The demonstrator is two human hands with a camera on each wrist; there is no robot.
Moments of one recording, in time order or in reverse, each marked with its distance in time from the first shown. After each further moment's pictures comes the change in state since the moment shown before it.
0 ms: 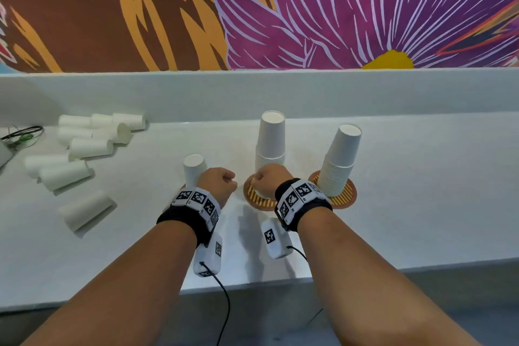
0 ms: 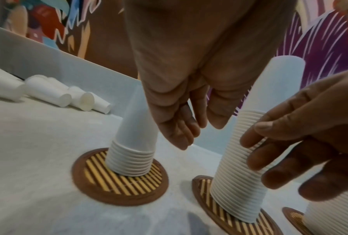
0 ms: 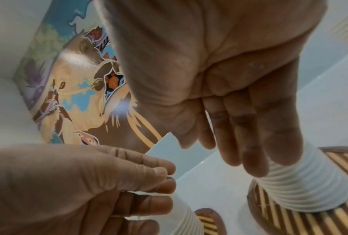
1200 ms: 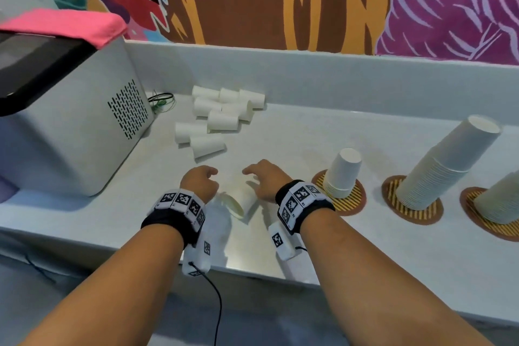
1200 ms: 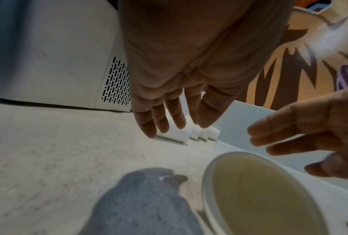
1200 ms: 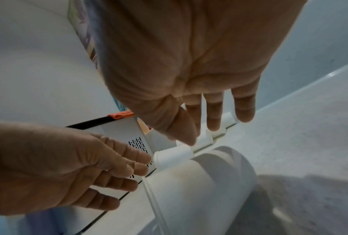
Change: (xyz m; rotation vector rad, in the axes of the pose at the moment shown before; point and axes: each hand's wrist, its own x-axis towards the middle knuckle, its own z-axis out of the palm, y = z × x) left_hand -0.009 -0.271 -0.238 0.095 0.130 -0.282; right_hand 0.061 -0.288 0.162 -0.038 -0.217 -0.370
